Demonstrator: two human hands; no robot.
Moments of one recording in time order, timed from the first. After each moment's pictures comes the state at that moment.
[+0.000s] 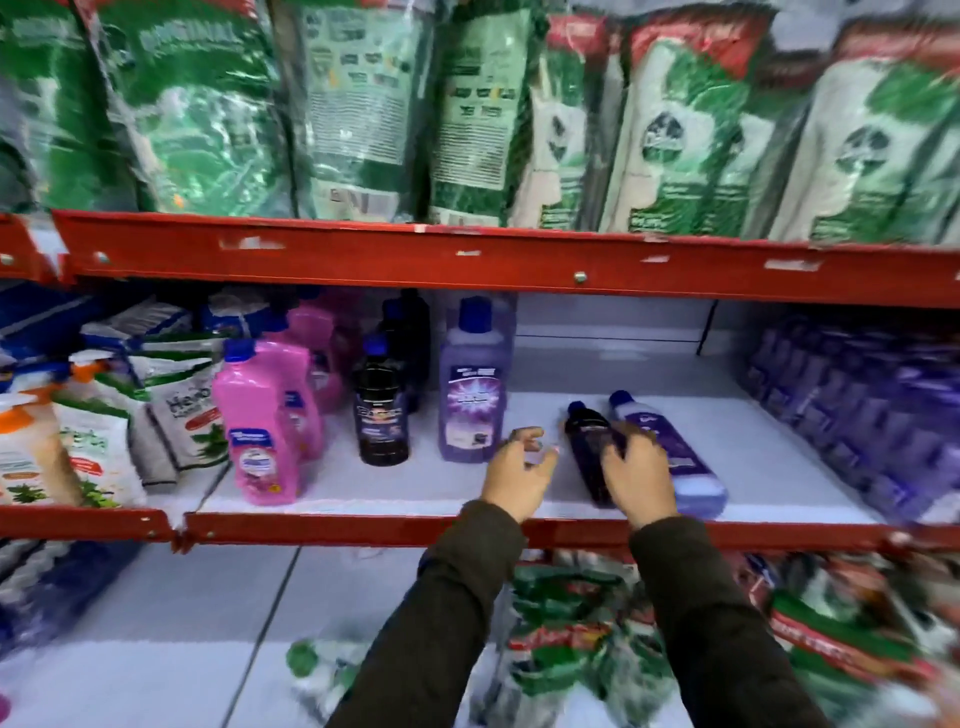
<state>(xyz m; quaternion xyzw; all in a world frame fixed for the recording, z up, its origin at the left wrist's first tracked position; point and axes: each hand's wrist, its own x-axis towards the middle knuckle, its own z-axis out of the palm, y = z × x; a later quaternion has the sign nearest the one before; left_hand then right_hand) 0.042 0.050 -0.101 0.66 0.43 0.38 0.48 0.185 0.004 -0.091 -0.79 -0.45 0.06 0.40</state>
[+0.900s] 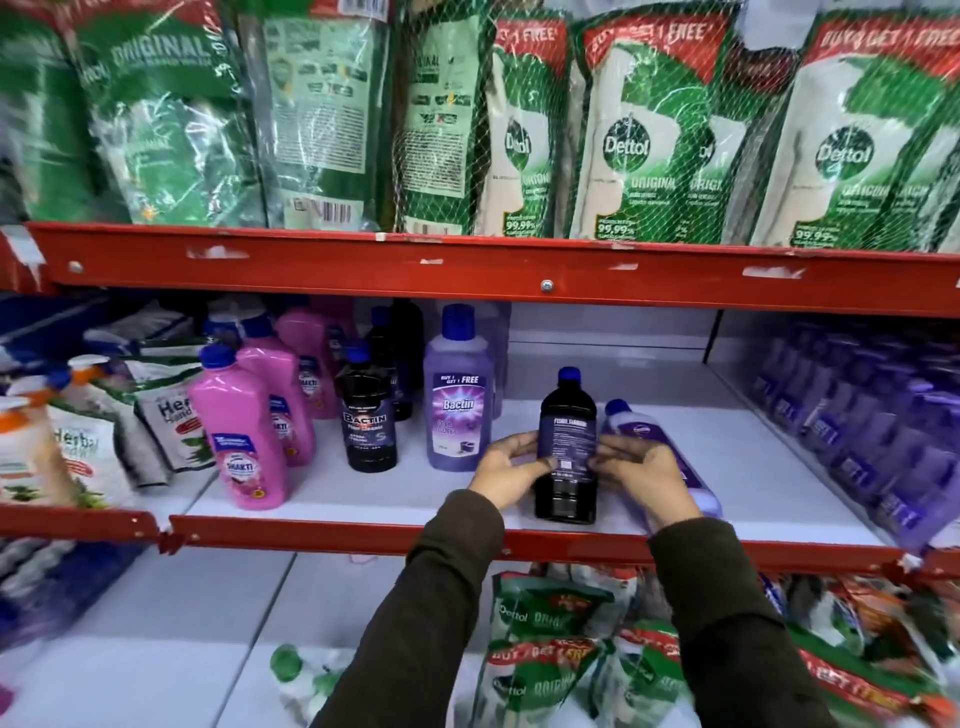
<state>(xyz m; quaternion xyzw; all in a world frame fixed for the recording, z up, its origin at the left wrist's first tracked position) 0.065 0.067 -0.097 0.59 0.41 0.37 0.59 0.231 0.012 -0.090 -0.64 -0.34 0.37 0.58</state>
